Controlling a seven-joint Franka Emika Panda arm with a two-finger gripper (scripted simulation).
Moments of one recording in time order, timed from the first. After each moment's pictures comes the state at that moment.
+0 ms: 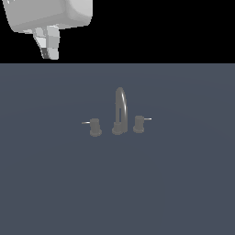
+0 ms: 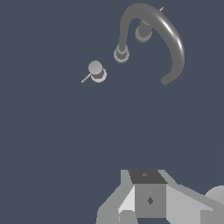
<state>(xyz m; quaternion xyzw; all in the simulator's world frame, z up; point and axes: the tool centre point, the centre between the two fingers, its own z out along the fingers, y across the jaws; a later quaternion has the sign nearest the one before) -0.149 0.127 0.308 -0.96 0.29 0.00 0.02</state>
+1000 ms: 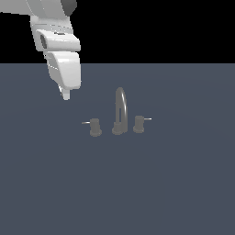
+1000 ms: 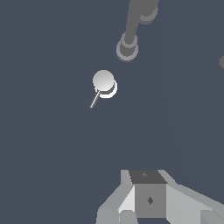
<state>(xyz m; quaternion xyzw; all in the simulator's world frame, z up) -0.061 0.154 0.203 -0.89 0.46 0.00 0.01</state>
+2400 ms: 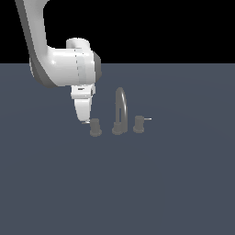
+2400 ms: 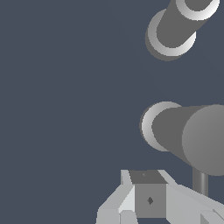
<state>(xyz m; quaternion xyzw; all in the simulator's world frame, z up) 0.058 0.131 0.066 -0.76 0.65 0.00 0.00</state>
